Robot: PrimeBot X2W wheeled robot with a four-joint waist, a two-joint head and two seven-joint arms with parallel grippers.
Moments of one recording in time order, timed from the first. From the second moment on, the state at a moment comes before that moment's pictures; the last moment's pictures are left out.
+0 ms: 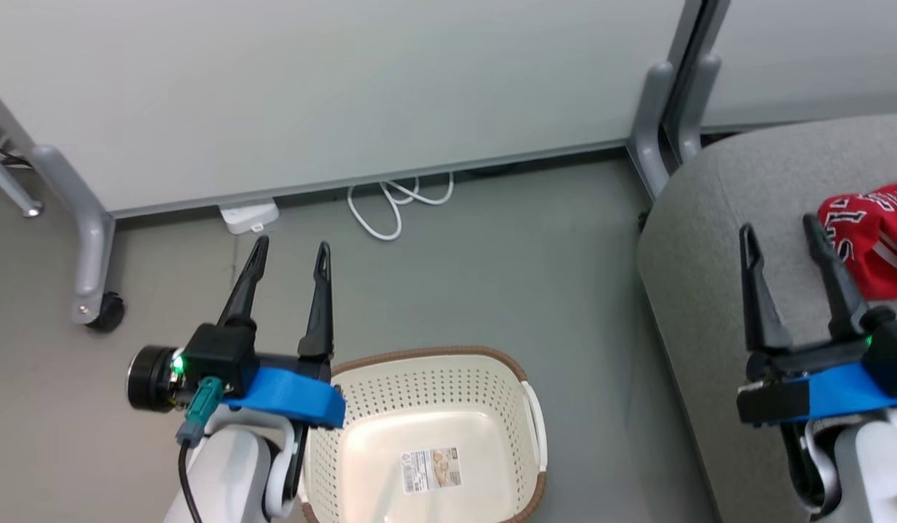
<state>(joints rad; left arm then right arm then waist) -0.31 0.12 -0.28 0.28 -0.22 0.02 -0.26 -0.25 -0.16 -0.04 0.12 0.13 0.13 -0.26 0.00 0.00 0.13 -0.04</state>
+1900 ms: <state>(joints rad) -0.03 0.05 -0.06 0.30 -0.30 -0.09 -0.21 -0.02 -0.05 -0.07 0.30 0.32 0.13 -0.21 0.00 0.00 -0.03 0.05</state>
